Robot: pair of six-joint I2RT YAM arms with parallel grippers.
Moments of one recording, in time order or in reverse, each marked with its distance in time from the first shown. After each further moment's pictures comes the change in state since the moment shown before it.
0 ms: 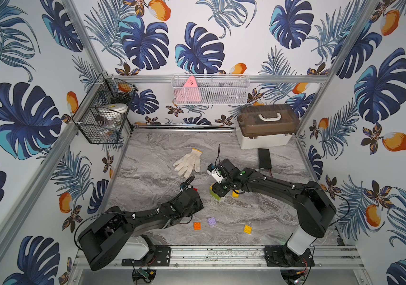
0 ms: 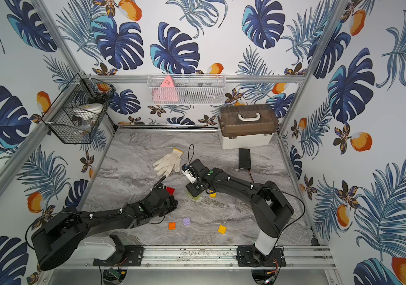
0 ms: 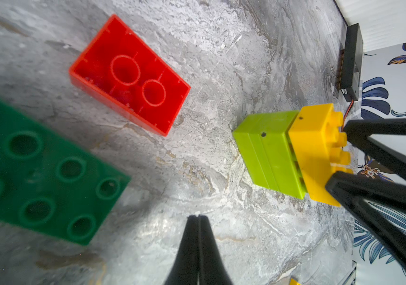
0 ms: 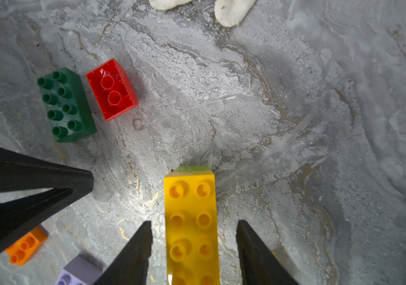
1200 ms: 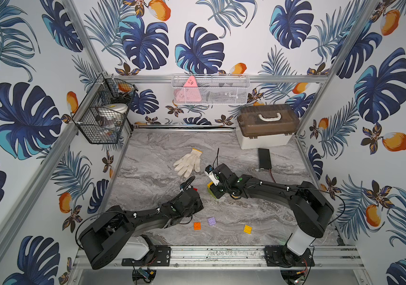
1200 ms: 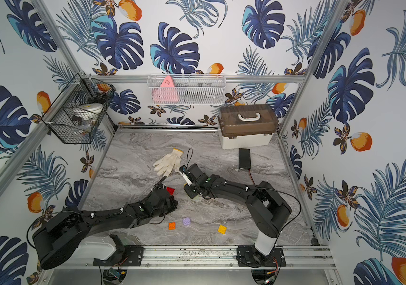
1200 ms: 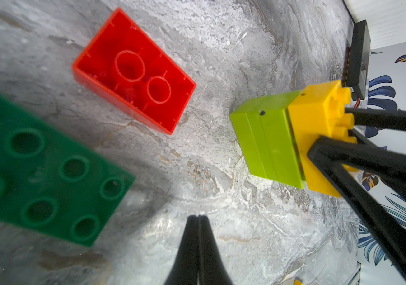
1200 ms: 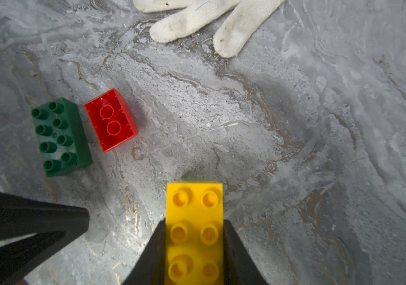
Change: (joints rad) left arm 0.000 0.015 0.006 -0.003 0.001 0.002; right arm 0.053 0.029 -0.100 0.217 0.091 0.053
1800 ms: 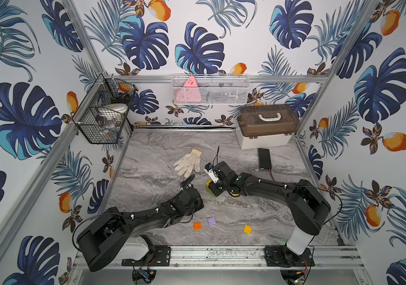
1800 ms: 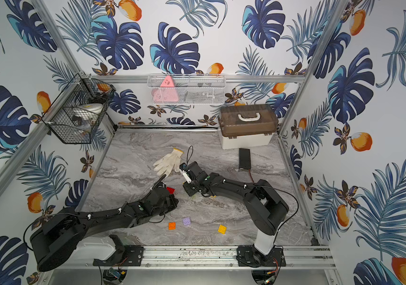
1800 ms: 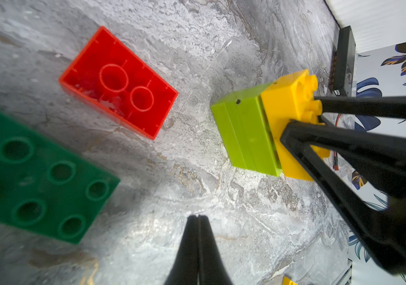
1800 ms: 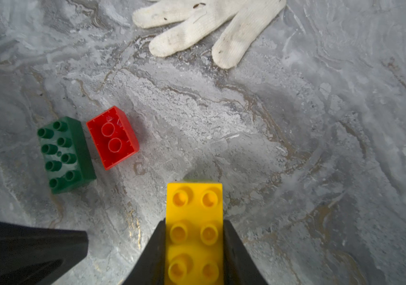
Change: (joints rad) left arm 0.000 -0.029 0.018 -0.026 0.000 0.003; right arm -0.034 0.031 0.020 0.035 -0.055 0.028
